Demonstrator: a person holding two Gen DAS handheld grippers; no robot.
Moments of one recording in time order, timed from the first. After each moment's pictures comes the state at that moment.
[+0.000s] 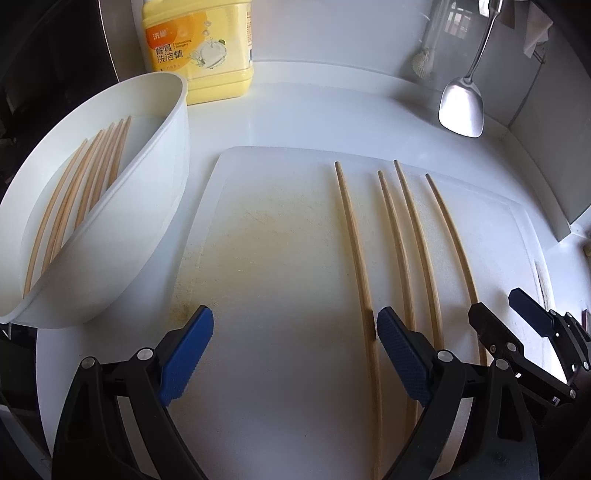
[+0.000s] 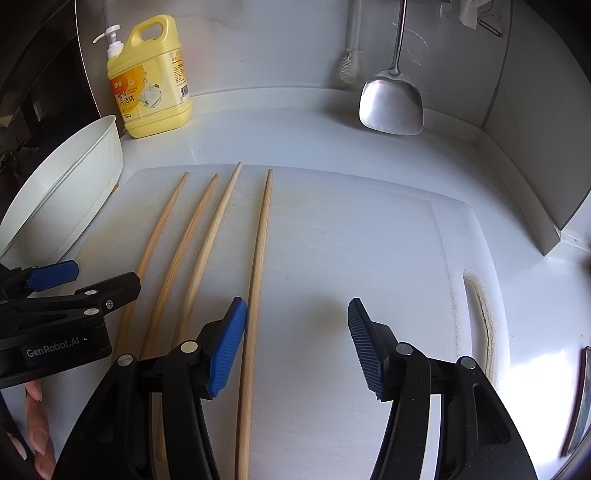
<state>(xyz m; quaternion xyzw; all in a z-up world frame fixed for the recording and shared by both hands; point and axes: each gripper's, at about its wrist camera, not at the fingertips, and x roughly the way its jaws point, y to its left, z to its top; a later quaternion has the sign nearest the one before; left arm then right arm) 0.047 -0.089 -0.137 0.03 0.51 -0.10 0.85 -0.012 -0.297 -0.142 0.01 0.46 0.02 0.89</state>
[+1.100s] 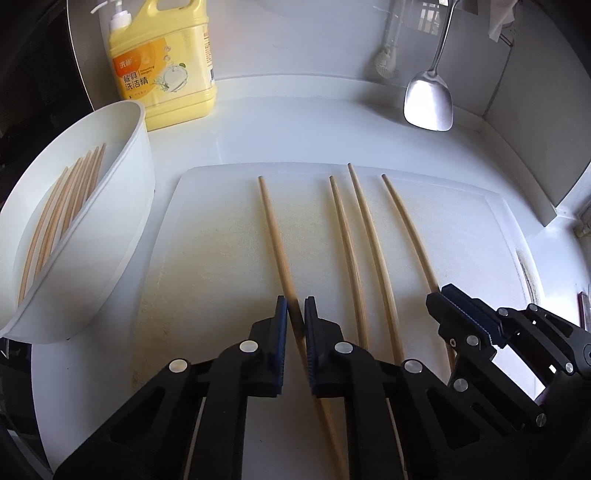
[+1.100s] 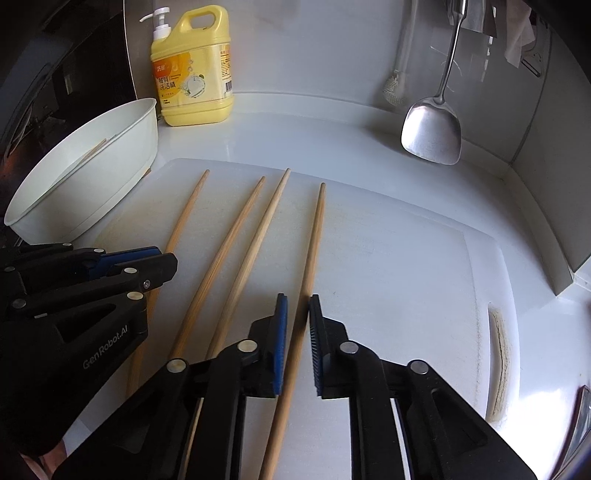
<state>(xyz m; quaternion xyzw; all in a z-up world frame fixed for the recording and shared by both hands) 0.038 -0.115 -0.128 0.05 0.49 -0.14 0.86 -0.011 -0.272 -0.142 -0.05 0.44 0.07 0.90</state>
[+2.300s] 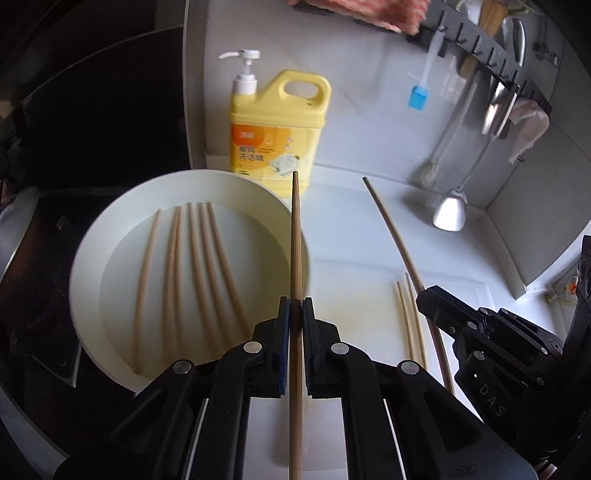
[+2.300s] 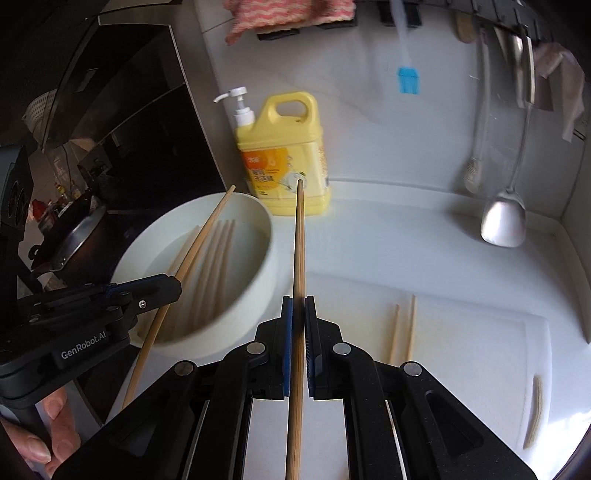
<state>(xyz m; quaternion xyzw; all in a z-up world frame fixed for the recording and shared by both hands) 0.059 0.036 -0.009 -0.03 0.43 -0.12 0.89 0.014 -0.176 -0.019 0.04 0.38 0.17 0.91</state>
